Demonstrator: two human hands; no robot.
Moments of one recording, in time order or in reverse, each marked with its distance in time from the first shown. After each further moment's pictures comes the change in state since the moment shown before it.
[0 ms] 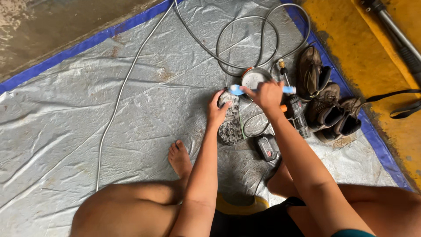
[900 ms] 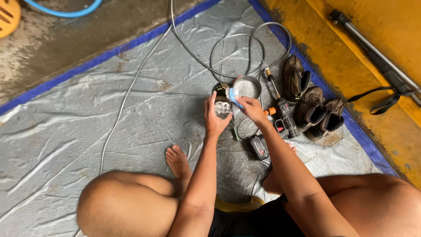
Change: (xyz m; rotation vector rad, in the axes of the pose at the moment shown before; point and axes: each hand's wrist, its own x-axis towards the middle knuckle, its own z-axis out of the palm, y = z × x) left_hand -0.041 0.092 -0.002 0.246 0.215 0.418; right_hand -0.042 -0.011 0.027 1.218 -0.364 0.473
